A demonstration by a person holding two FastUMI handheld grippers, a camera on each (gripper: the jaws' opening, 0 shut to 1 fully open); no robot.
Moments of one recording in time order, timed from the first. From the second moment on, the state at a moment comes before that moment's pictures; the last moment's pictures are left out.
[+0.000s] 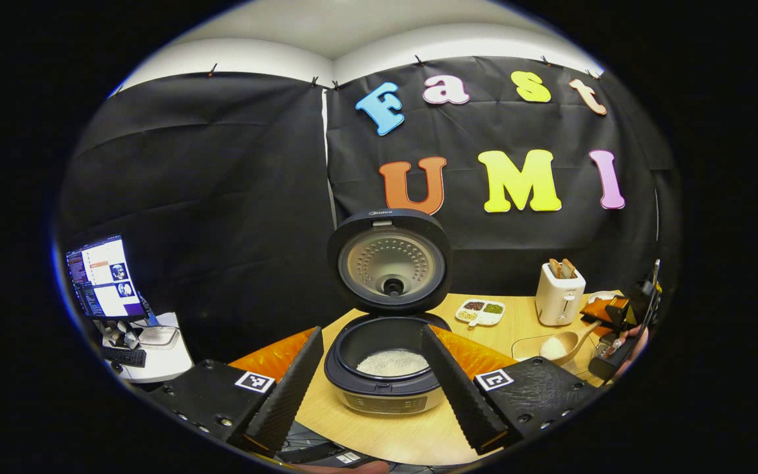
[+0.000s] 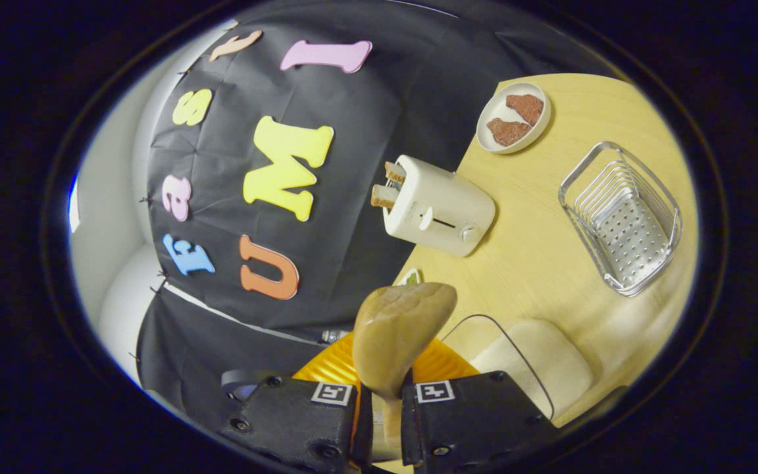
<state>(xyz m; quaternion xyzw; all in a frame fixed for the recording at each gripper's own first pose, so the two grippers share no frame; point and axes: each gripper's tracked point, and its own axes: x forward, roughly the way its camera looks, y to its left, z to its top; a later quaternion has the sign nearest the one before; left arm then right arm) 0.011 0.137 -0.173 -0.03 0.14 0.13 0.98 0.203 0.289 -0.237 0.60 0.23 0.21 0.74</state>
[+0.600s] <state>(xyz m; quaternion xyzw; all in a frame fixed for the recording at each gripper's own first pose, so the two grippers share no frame) -0.021 0.181 -0.181 -0.05 0.14 0.18 0.97 0.158 0.447 -0.116 0.55 0.23 0.30 0.74</state>
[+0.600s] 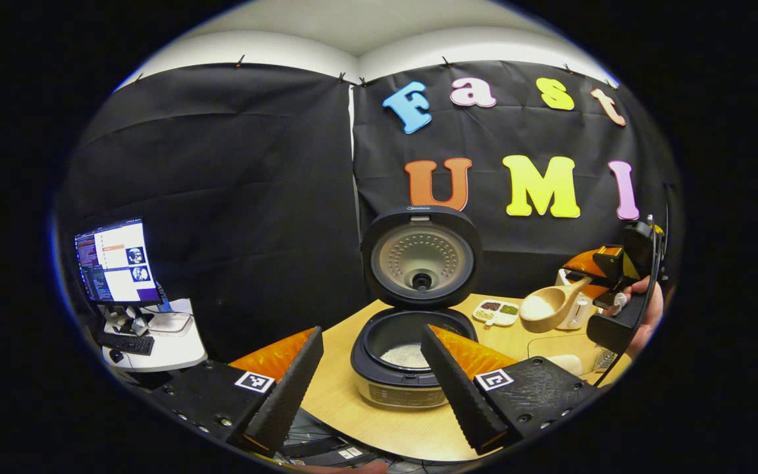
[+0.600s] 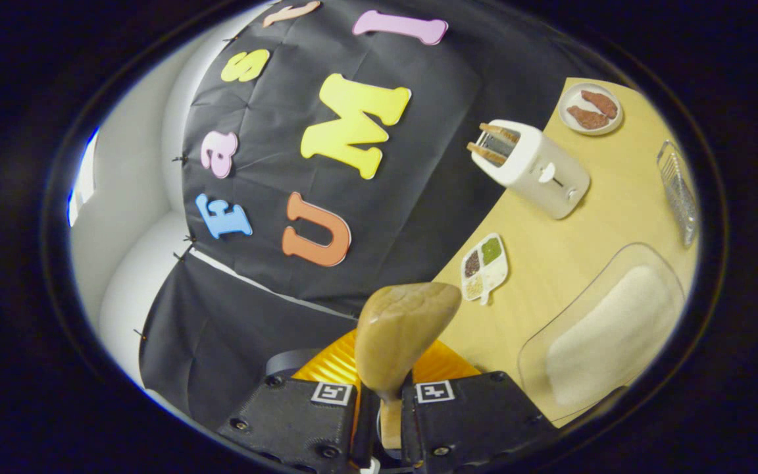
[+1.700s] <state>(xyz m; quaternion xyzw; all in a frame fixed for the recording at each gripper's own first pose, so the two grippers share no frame) -0.045 0.228 -0.201 -0.05 0.16 0.23 0.96 0.121 0.616 -0.163 0.21 0.16 0.30 0.92</state>
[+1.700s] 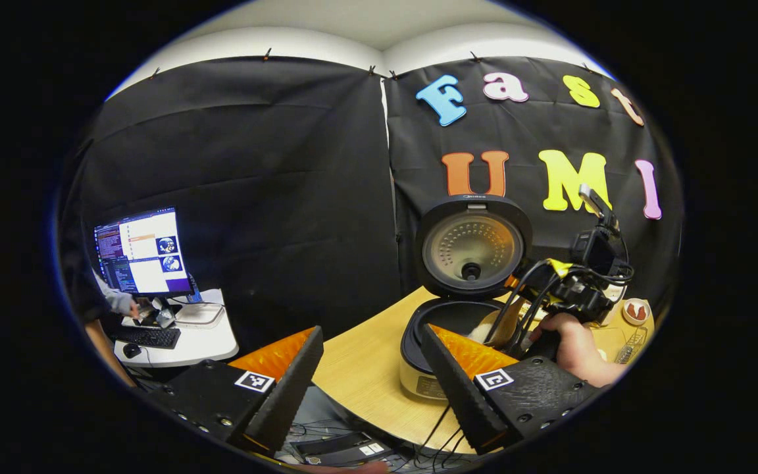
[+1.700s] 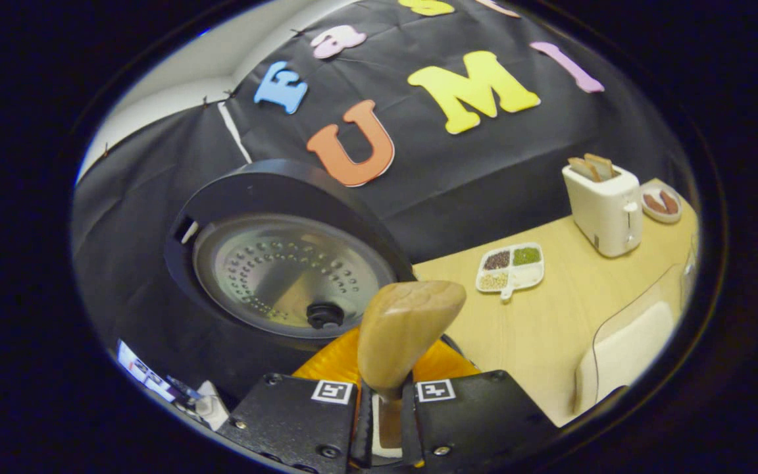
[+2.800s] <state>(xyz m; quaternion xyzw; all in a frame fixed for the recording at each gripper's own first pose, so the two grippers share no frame) -0.055 0.235 -0.199 -0.06 0.16 0.24 0.96 0.090 0.654 -0.143 0.03 0.05 0.38 0.92</state>
